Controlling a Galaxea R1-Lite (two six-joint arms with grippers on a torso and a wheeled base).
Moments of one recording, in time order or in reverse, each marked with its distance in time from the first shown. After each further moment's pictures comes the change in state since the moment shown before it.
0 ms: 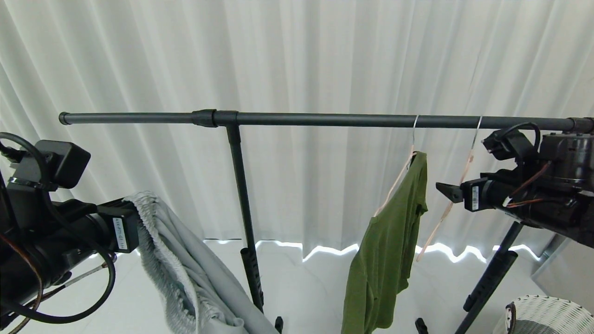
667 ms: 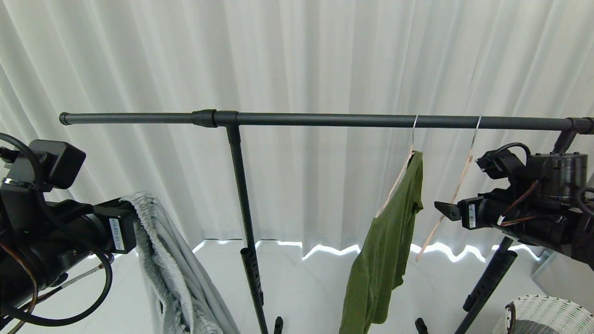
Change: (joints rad) left arm 0.001 -0.013 0.004 0.000 0.000 0.000; right arm 0.003 0.020 0.079 0.002 -0.011 0.048
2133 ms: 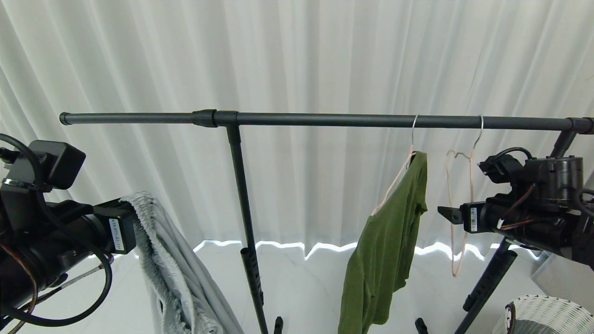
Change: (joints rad) left arm 0.002 0.000 0.001 0.000 0.000 0.000; right arm -0.008 0.002 0.000 0.052 -0.033 0.063
